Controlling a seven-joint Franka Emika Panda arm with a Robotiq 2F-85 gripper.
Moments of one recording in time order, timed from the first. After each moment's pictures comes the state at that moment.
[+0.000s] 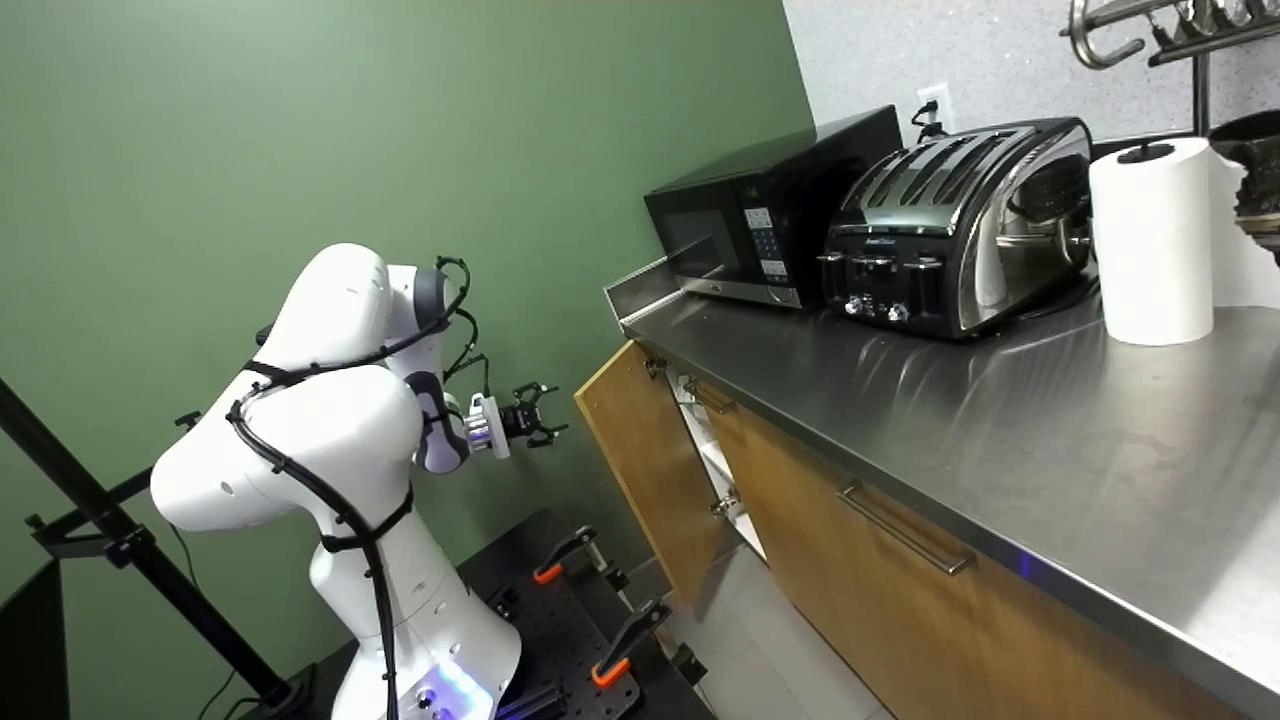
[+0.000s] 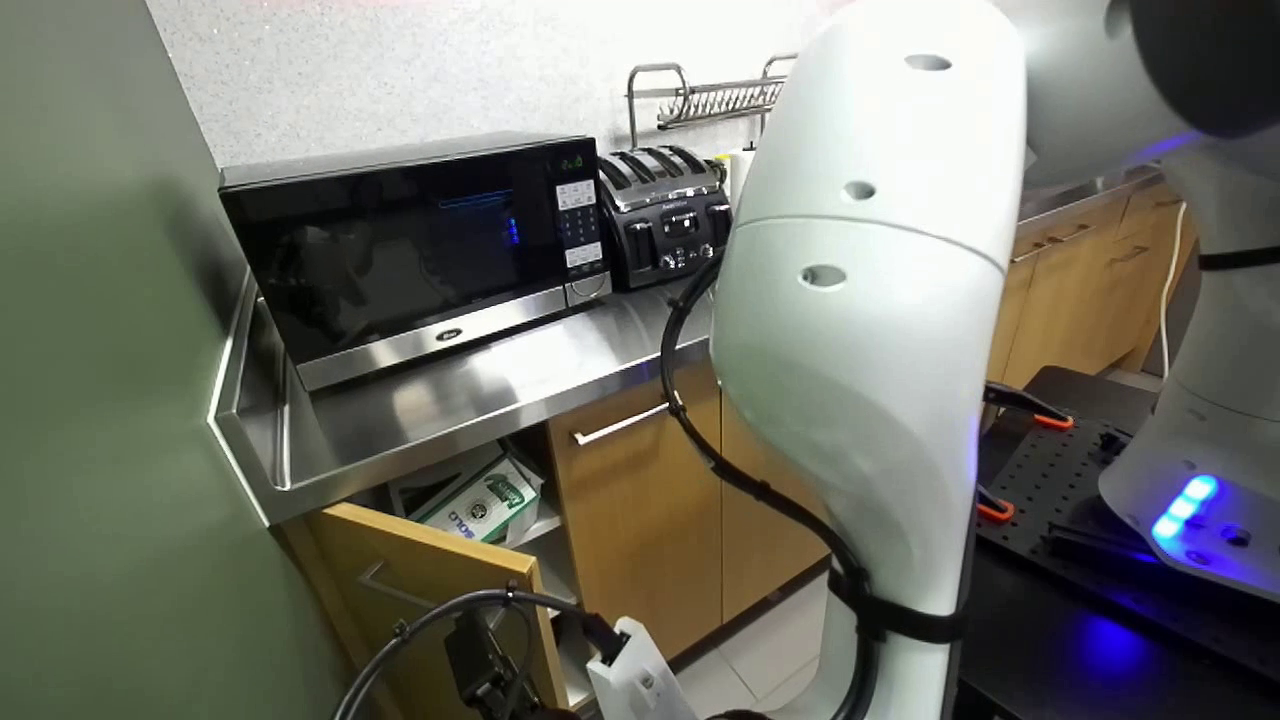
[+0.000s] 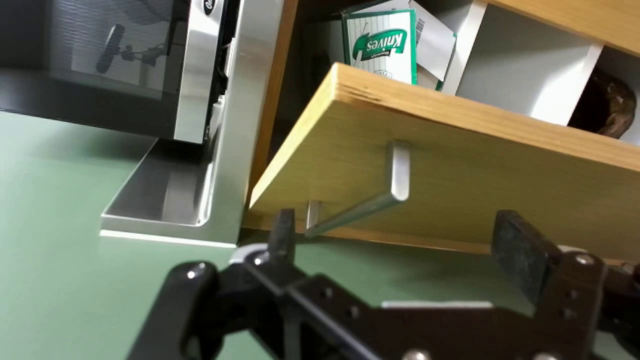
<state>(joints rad) 1.01 1.10 0.43 -1.57 -1.78 1.53 0.76</state>
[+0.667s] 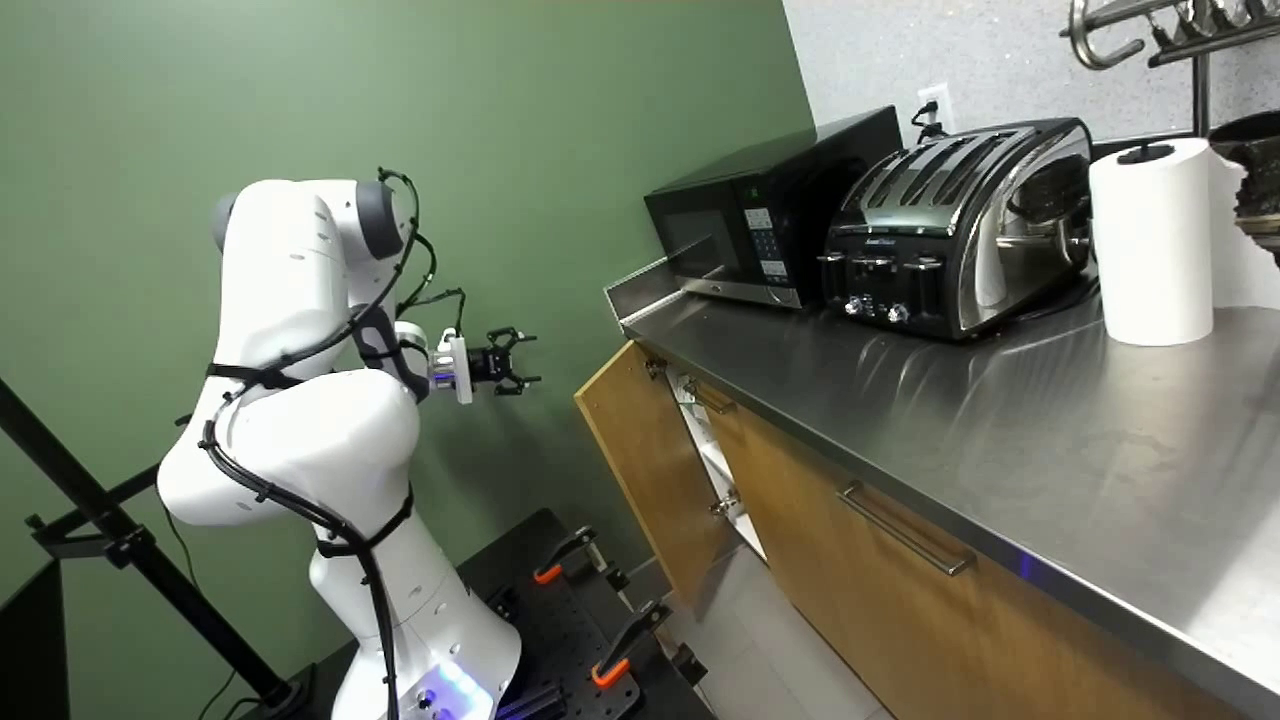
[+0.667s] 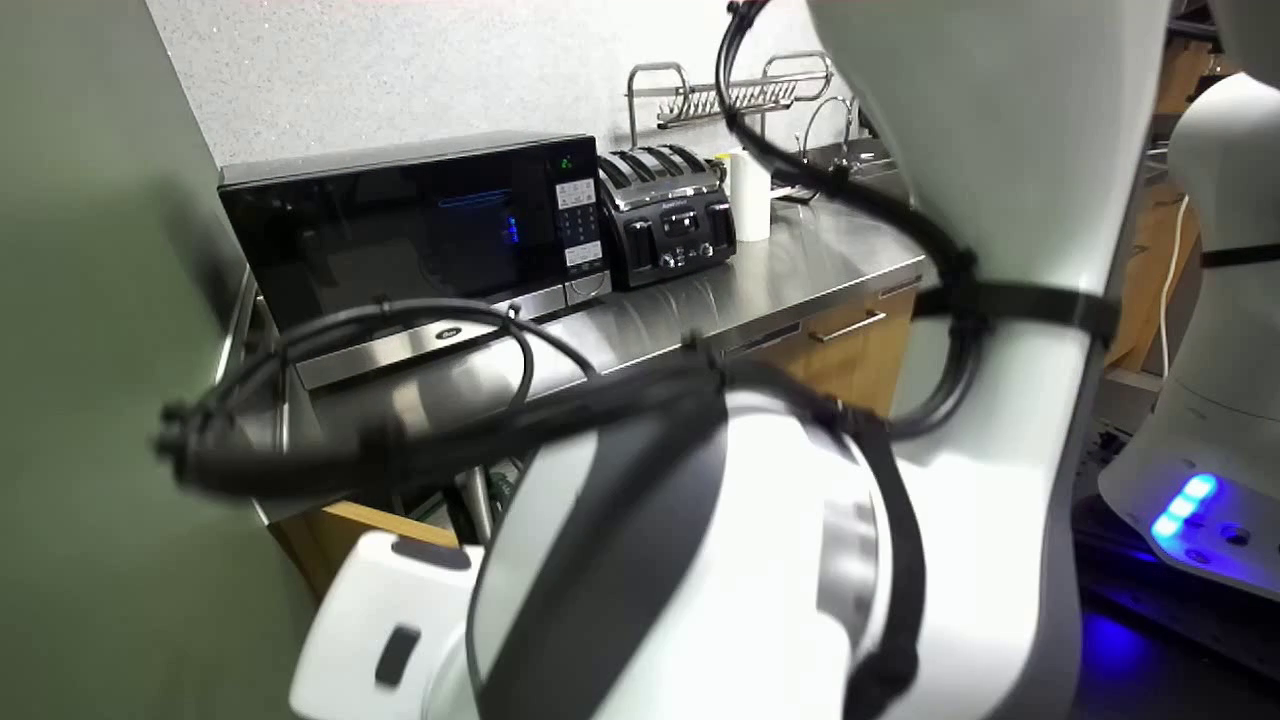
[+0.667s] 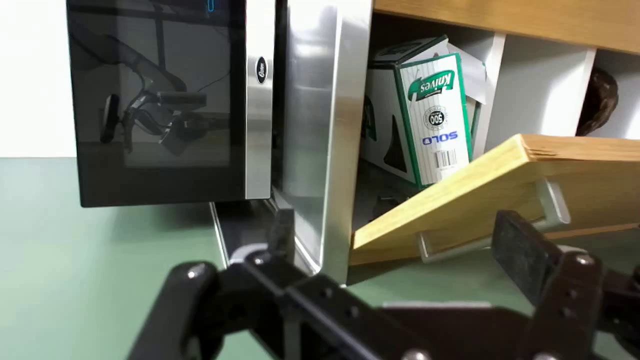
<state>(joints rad) 0.92 0.68 0.48 -1.82 -1.53 1.64 0.77</state>
